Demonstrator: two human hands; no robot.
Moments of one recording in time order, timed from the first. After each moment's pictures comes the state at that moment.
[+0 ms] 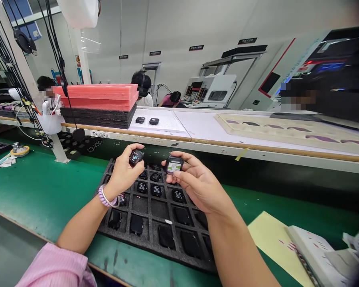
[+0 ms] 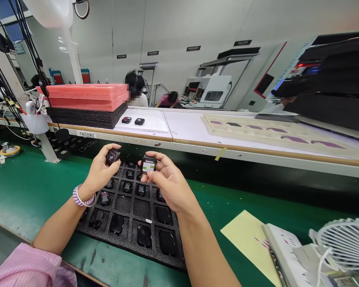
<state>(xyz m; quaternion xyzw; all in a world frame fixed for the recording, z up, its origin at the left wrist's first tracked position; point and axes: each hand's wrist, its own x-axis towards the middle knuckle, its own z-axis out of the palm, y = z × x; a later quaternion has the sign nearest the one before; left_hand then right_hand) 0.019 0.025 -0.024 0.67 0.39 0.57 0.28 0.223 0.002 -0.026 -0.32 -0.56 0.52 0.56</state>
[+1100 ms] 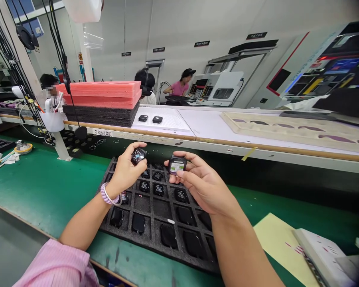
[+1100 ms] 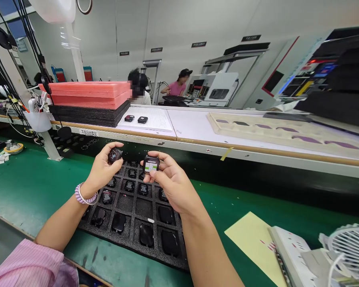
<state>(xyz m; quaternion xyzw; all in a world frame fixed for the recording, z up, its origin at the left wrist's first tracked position) 0.019 0.026 -0.024 0.66 0.39 0.56 0.30 0.222 0.000 -0.026 -0.33 -0.56 0.52 0.56</state>
